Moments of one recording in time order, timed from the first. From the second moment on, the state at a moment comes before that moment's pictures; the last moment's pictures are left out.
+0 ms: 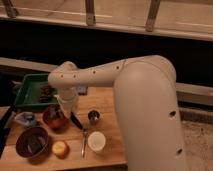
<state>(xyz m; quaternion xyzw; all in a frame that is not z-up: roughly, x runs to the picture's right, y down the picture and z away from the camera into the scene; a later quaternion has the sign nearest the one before) -0.160 0.120 0.763 -0.36 0.12 0.38 0.84</state>
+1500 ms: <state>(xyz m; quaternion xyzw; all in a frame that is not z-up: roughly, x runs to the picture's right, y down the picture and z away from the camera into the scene) -0.159 0.107 0.756 -0.33 0.14 0.36 0.86</state>
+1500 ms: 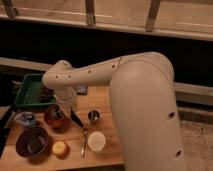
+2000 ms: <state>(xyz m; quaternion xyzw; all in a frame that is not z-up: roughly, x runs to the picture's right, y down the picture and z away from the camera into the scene) -0.205 0.079 0.768 -0.34 0.10 0.36 0.86</state>
